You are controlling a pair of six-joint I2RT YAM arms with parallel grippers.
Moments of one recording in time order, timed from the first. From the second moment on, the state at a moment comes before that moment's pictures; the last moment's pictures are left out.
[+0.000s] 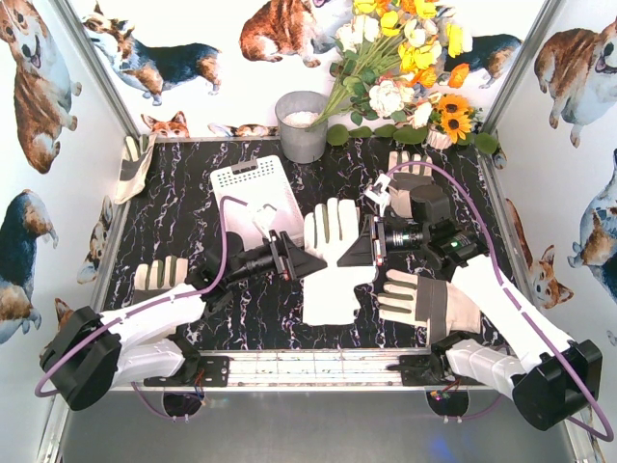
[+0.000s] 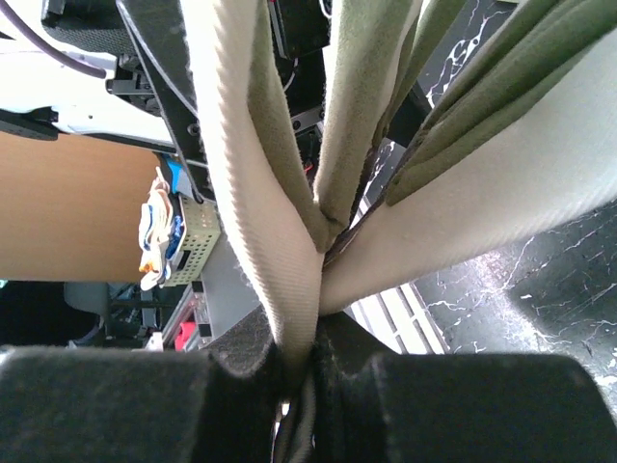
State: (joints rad) left arm -0.71 1.13 0.48 0.59 0.46 -0.93; right arm 0.40 1.04 0.89 -0.38 -0.99 0.52
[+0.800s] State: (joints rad) left arm -0.71 1.02 0.37 0.67 0.33 -1.00; right arm 0.40 1.06 0.89 -0.39 -0.94 0.49
